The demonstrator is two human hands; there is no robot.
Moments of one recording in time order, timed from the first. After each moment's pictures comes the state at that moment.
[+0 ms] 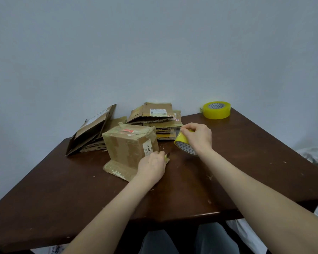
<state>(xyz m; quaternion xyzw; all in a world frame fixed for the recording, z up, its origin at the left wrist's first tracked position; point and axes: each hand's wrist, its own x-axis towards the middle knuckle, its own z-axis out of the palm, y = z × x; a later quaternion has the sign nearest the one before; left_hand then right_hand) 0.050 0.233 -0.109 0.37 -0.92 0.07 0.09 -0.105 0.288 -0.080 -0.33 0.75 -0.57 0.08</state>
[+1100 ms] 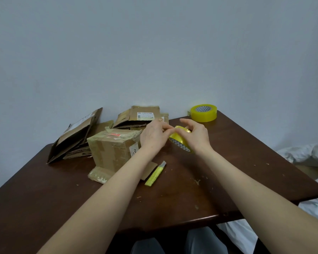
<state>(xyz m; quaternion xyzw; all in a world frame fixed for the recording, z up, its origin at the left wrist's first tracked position) -0.028 0.220 -0.047 0.36 -0.88 -0.10 0.30 -0.138 0.305 -0.077 -0.38 0.71 -0.59 0.08</state>
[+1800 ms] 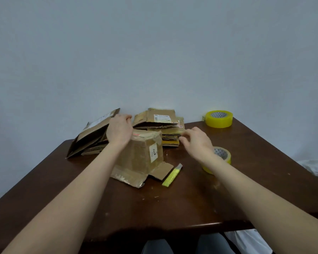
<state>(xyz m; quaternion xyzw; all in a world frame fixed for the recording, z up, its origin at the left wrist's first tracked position) 0.084 0.129 -0.018 0.48 -0.79 -0.03 0.38 -0.092 0.288 -0.063 -0.48 0.81 -0.34 -0.01</state>
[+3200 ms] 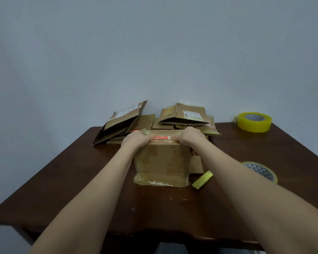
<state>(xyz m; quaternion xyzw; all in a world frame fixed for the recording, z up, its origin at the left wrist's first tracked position) 0.134 0.092 -0.050 0.62 -0.75 -0.20 0.12 -0.022 0.181 -0.037 -0.42 0.86 -0.22 0.21</state>
